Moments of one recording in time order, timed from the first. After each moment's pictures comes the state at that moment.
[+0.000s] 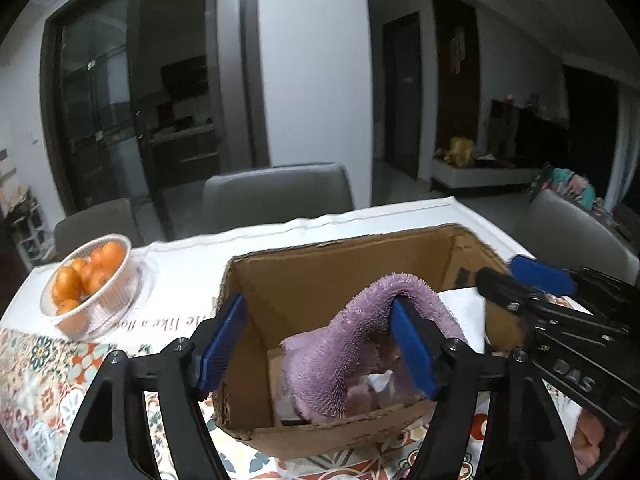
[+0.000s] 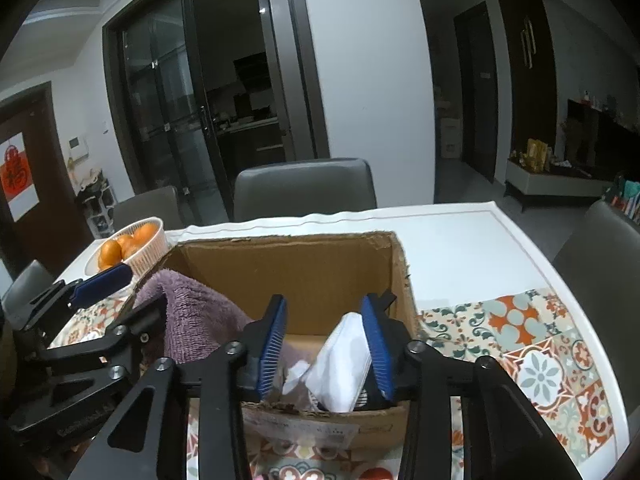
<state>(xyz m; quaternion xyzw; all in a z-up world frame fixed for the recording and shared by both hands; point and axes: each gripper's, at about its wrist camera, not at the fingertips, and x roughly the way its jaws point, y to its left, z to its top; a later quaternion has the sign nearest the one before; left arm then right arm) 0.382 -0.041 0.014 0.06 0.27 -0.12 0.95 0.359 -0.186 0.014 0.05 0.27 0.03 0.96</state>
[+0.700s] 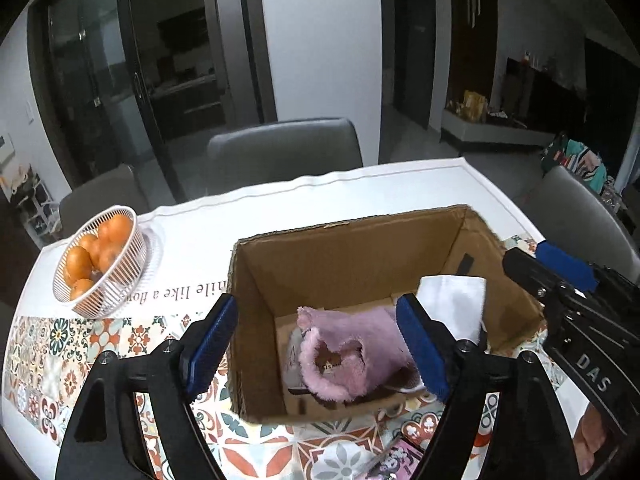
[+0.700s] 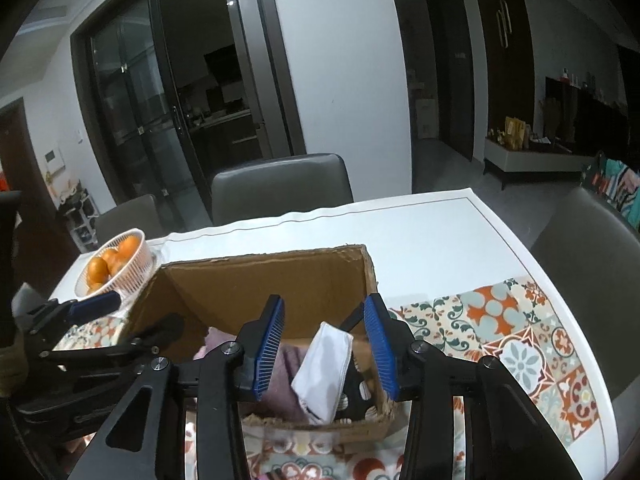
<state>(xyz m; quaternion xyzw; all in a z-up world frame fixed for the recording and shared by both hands) 0.394 -0.048 0.040 0.08 0.37 -0.11 0.92 0.365 -0.201 0.038 0.09 0.31 0.00 0.95</state>
